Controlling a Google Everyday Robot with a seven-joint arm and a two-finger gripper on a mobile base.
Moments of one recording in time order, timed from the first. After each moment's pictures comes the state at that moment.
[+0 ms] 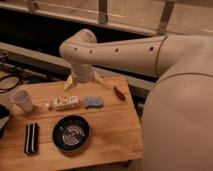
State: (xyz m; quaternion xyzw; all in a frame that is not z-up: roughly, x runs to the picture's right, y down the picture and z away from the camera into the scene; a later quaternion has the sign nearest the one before) arm -0.104 0.002 0.681 -0.23 0.13 0.60 0.76
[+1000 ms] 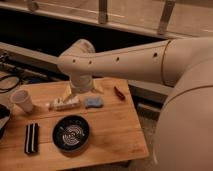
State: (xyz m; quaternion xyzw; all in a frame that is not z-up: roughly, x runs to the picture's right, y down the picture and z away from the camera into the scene) arm -0.101 0.039 0.672 -0.23 0.14 0.59 0.76
